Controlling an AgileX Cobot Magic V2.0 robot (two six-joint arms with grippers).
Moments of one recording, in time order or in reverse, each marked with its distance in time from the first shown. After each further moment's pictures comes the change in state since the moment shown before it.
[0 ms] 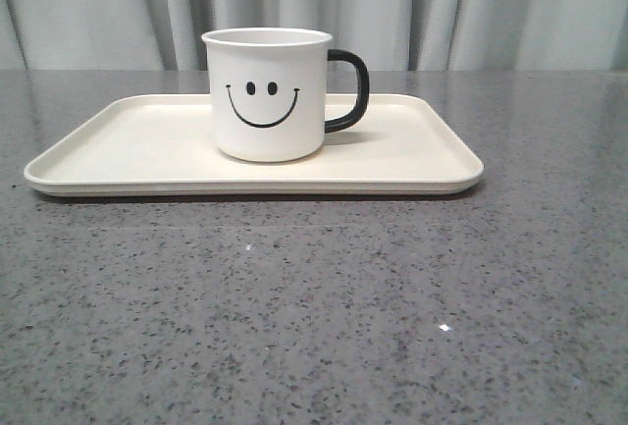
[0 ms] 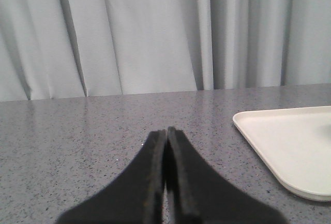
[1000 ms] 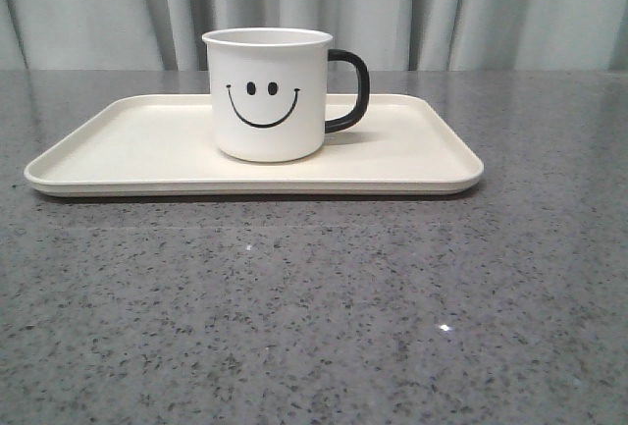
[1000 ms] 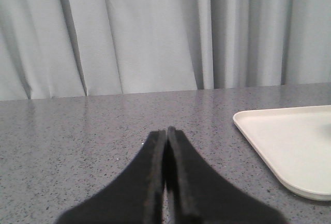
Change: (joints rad) left arm 0.000 0.000 0.000 0.000 0.000 0.000; right arm 0.061 -0.066 0.010 -0.002 -0.002 0.000
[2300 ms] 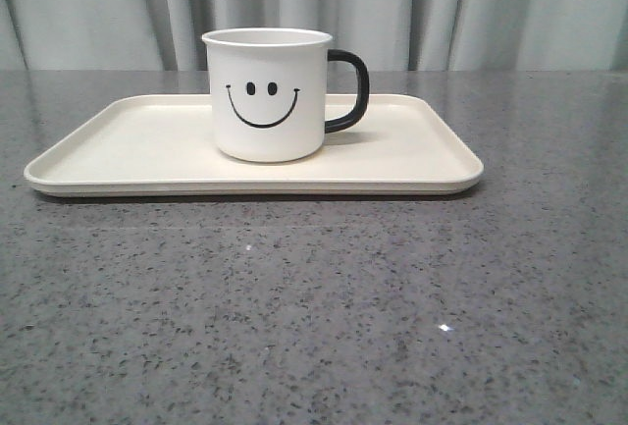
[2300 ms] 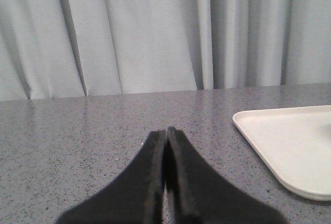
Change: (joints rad) left arm 0.000 0.000 0.000 0.000 0.001 0.000; right arm 0.244 -0.484 0.888 0.018 -0.568 0.242
